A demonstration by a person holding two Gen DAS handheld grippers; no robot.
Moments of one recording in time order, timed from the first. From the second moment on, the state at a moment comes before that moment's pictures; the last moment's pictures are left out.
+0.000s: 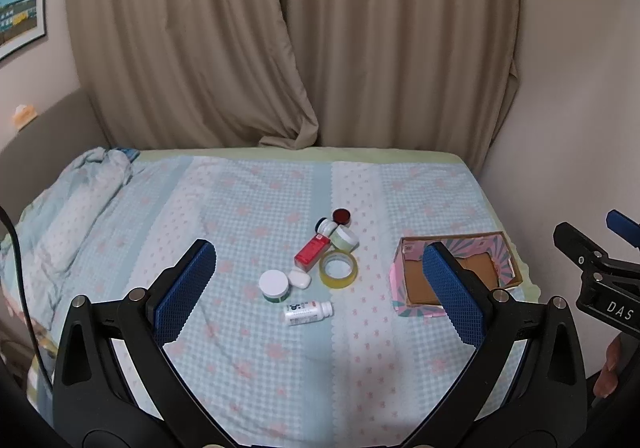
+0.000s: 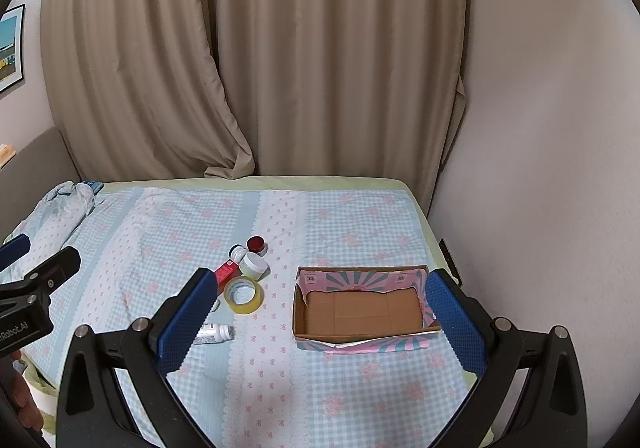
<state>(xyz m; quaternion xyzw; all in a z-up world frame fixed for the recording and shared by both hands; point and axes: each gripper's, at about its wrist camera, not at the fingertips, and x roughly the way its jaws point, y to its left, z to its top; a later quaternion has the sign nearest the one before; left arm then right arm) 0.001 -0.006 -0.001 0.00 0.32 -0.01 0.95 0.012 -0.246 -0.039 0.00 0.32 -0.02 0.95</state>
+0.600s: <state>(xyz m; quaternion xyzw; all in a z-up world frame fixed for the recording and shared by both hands) 0.002 -0.004 -0.002 0.00 0.32 0.00 0.95 0.015 -0.248 -0.040 0.00 0.32 -0.02 0.95</state>
